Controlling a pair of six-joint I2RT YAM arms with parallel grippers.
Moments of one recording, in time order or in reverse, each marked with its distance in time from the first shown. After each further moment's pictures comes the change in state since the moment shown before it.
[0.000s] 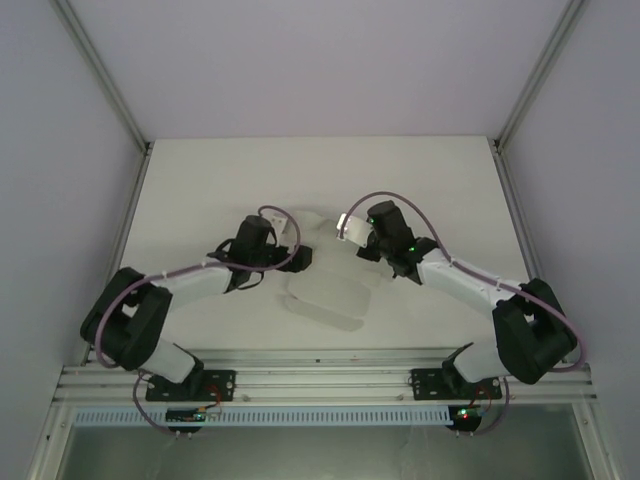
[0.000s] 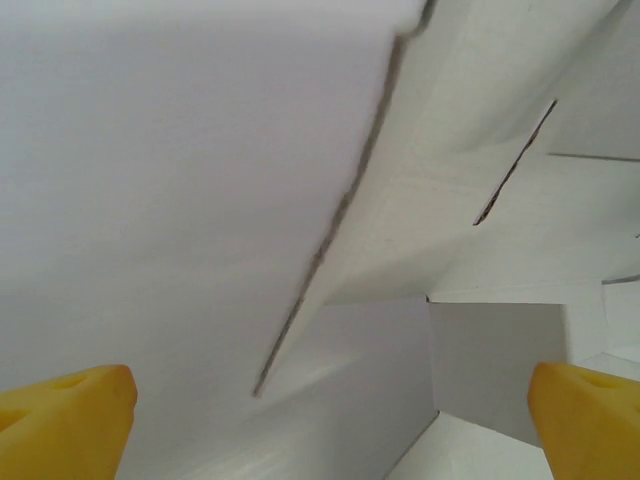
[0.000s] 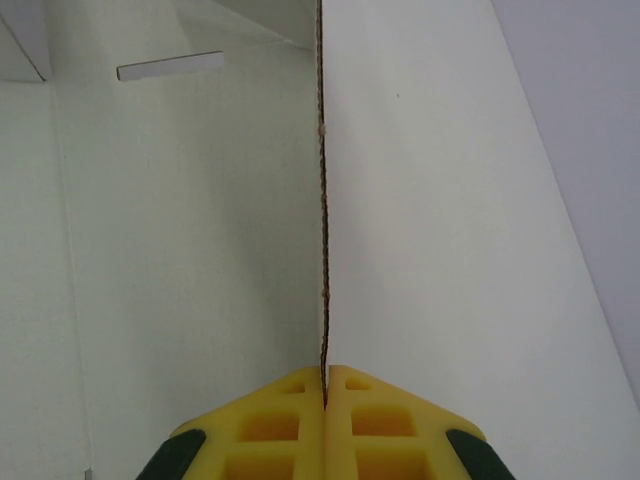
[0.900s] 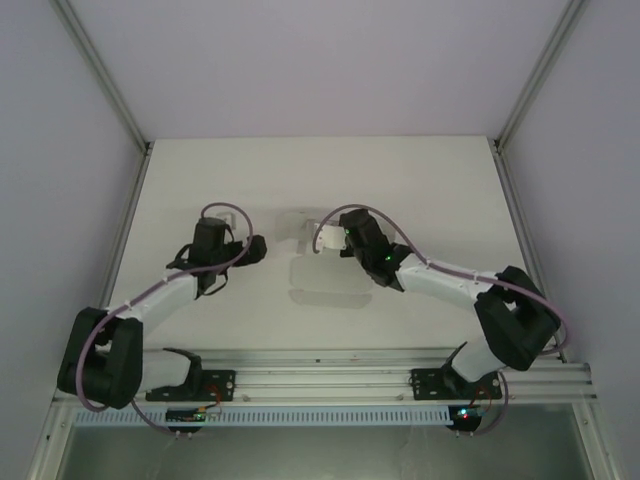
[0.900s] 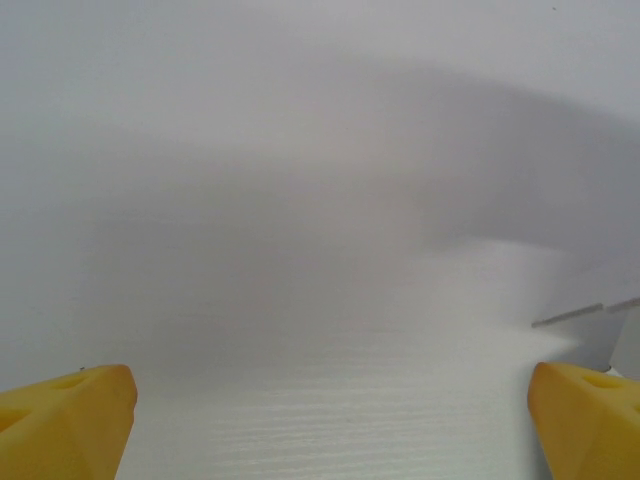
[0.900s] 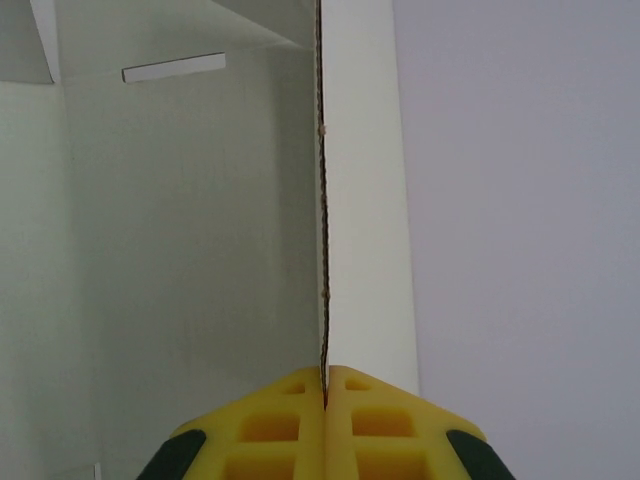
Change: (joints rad) left arm 0.276 -0.179 -0.098 -0.159 -0.091 -0.106; right arm 0.167 0.105 0.015 0.257 0.268 -0.328
